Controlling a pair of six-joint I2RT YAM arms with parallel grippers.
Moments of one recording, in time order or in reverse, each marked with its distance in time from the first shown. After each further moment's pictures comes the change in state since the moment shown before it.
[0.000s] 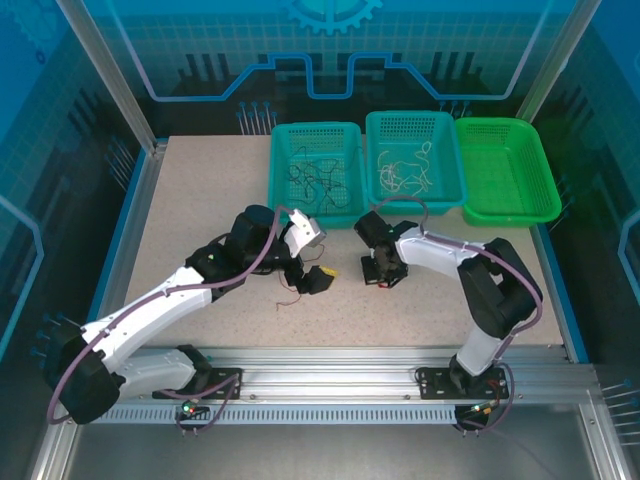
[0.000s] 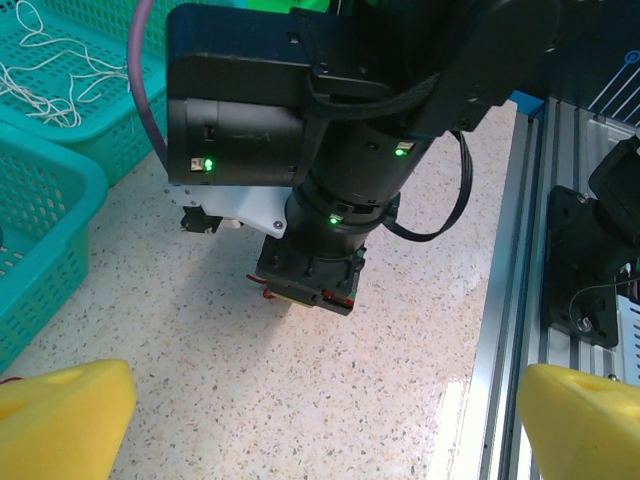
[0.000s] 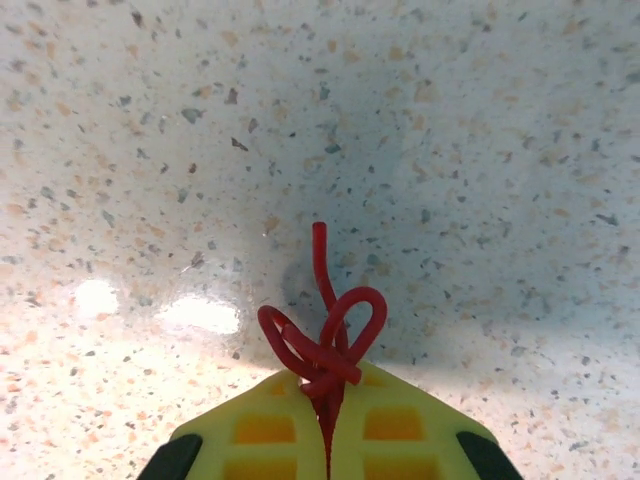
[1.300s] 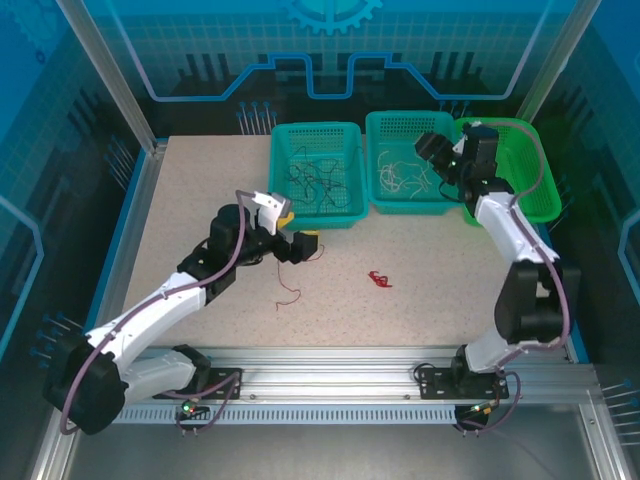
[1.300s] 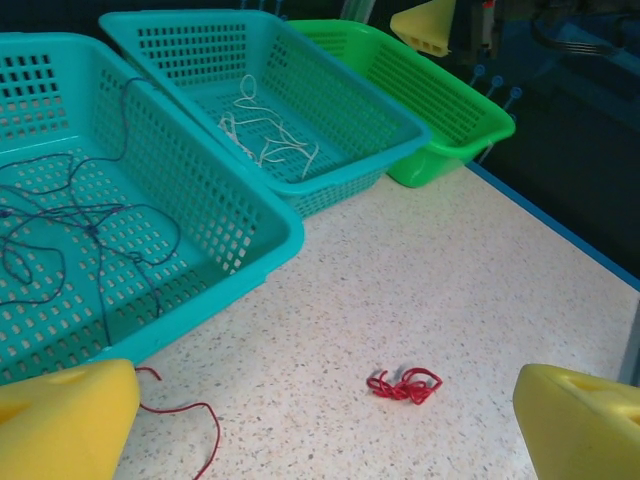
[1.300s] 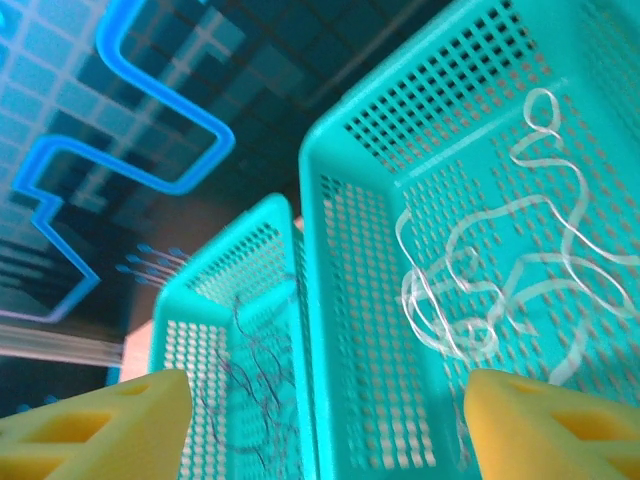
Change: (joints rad) left arm 0.163 -0.035 -0.148 0.325 -0.121 -0.284; right arm -0.566 -0.154 0.236 0.538 -0.282 0.249
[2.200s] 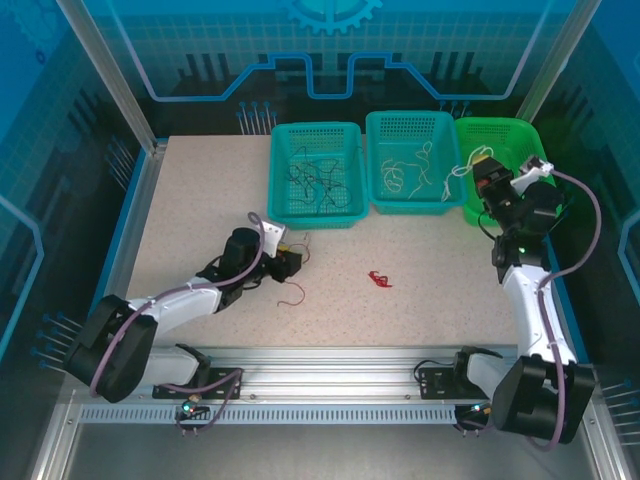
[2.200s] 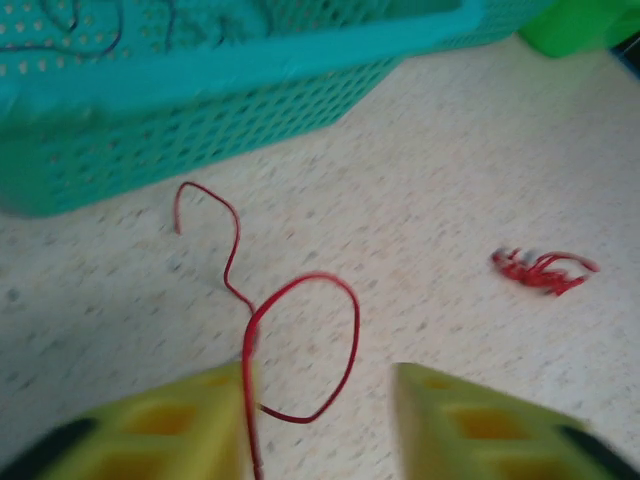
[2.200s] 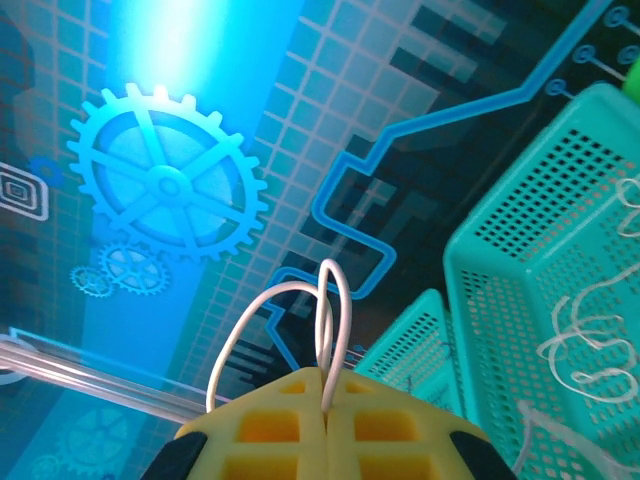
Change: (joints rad) left arm 0.043 0.185 -0.239 0.208 -0.054 -0.054; right arm -0.250 -0.423 -0.434 0.507 -0.220 0.410
